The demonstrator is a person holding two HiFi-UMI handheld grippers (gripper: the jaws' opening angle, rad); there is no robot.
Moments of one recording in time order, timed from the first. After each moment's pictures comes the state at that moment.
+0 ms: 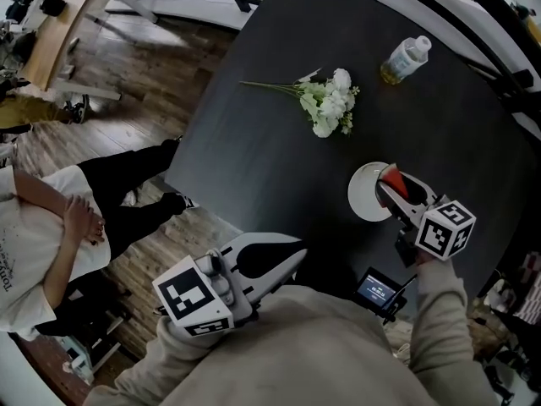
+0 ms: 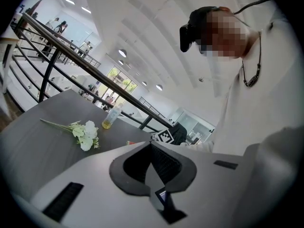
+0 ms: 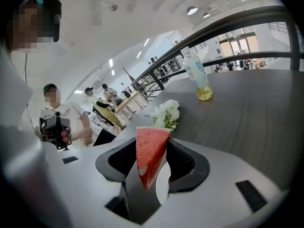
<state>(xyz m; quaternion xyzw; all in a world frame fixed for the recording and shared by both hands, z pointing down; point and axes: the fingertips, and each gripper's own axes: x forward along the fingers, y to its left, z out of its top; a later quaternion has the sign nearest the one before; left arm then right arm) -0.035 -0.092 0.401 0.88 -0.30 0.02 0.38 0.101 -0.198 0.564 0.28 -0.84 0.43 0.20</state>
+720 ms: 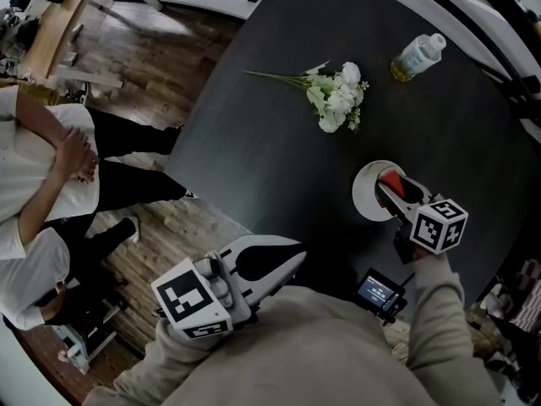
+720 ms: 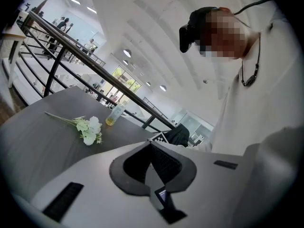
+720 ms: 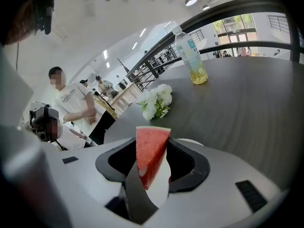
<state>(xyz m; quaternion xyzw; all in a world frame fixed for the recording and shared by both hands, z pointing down) -0.039 -0.086 0.413 0.86 -0.32 0.02 0.39 0.104 -0.189 0.617 0.28 -0.81 0.45 0.25</state>
